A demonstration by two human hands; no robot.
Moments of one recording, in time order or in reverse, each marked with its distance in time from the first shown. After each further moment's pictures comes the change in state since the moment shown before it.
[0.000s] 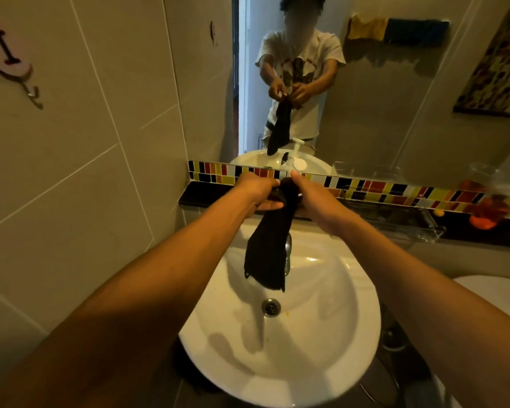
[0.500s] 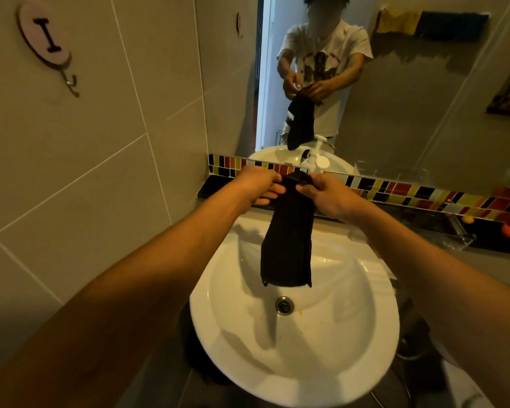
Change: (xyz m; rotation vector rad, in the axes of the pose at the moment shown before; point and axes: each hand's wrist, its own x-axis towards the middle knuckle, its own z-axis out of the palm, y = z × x) left_hand 0.000 -0.004 -0.046 0.191 0.000 0.094; right_hand 0.018 -0.008 0.006 -0.344 -0.101 -0.021
